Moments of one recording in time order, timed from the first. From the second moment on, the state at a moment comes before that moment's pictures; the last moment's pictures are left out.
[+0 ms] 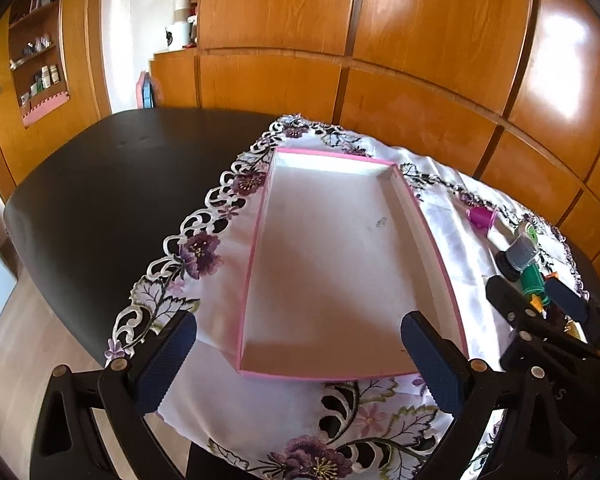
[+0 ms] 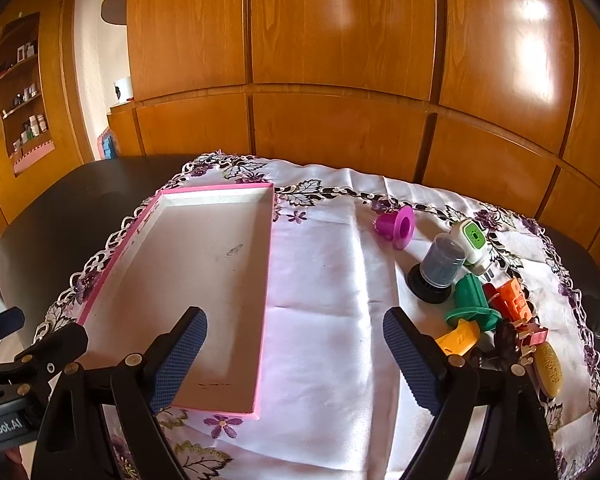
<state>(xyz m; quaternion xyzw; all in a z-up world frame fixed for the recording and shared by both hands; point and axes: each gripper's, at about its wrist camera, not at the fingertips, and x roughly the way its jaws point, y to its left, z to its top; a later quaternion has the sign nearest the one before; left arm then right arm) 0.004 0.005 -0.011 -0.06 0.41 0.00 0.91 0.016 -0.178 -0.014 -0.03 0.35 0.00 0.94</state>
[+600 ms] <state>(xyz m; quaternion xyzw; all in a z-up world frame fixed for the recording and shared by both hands) 0.019 -0.050 0.003 0.00 0.39 -0.08 0.92 0.030 -0.275 -0.001 -0.03 0.37 -0.02 0.93</state>
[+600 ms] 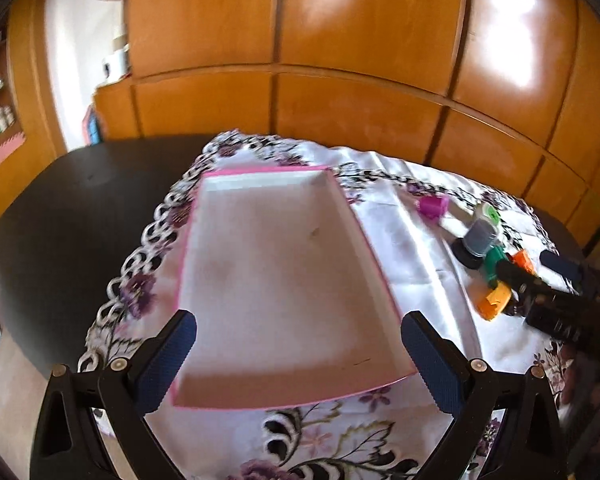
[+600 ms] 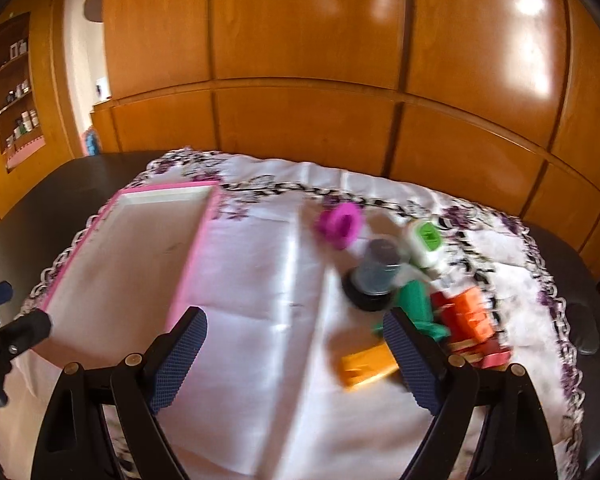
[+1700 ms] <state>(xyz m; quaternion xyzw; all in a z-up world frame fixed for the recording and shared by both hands) 0.047 -0.232 -0.032 0.12 0.42 -0.26 0.86 0.019 -0.497 0.004 0.28 0.32 -0.13 0.90</state>
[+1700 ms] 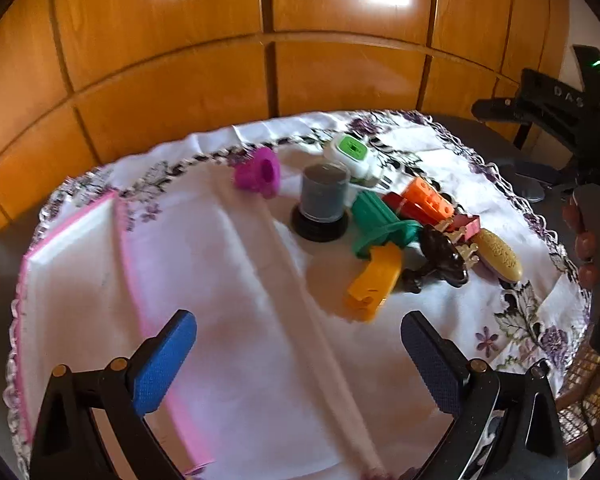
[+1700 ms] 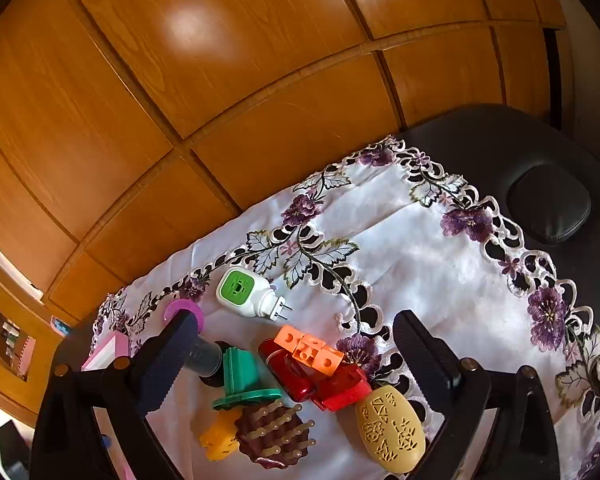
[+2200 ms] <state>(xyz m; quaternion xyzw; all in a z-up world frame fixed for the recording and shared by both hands) 0.061 -0.275 -0.050 0.15 0.45 -0.32 0.82 0.019 -0.499 0.003 0.29 0.32 -0.13 0.89</state>
